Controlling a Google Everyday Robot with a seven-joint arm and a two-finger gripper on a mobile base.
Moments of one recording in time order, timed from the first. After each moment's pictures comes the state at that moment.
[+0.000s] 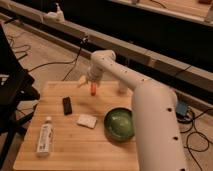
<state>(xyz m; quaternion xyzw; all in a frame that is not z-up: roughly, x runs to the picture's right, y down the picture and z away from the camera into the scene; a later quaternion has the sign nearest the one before) -0.094 -0.019 0.919 -0.34 0.01 0.61 0.71</state>
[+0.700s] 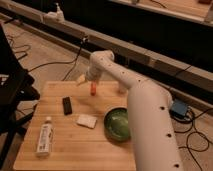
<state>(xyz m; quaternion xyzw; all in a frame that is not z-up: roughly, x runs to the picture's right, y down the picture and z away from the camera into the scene) -0.105 -0.029 0.950 -0.33 0.00 0.62 0.71</state>
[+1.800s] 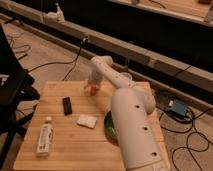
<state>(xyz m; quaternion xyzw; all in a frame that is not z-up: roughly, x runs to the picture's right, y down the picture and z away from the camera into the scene) -0.082 -0.001 1.026 -0.33 0.06 0.65 0.69</state>
